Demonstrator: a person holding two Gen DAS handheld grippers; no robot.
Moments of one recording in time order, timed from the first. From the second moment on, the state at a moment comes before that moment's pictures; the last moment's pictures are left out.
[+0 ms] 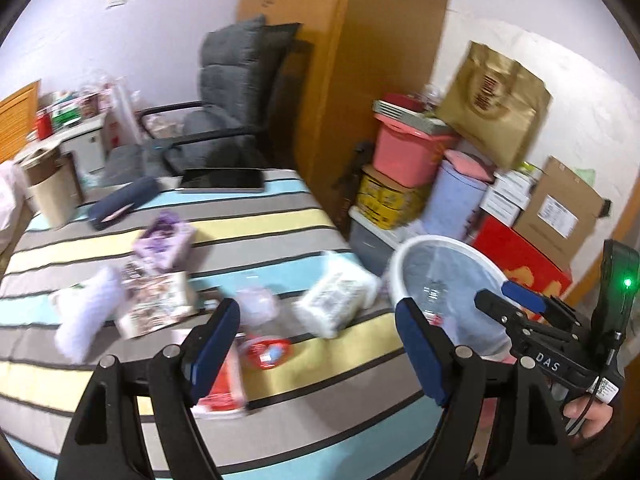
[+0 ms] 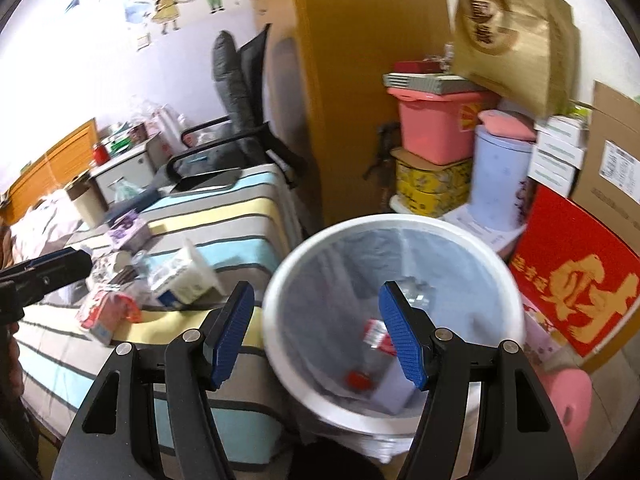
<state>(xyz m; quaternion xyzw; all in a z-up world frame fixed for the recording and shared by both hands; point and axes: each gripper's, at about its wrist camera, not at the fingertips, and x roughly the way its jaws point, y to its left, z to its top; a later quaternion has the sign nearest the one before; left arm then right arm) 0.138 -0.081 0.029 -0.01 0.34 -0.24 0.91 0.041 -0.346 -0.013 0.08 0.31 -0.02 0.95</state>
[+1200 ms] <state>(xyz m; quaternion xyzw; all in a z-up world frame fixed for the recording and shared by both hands) 0.196 0.076 -0.013 -0.03 0.38 -0.12 0.92 0.136 -0.241 -0.036 0.07 0.40 0.07 0.91</state>
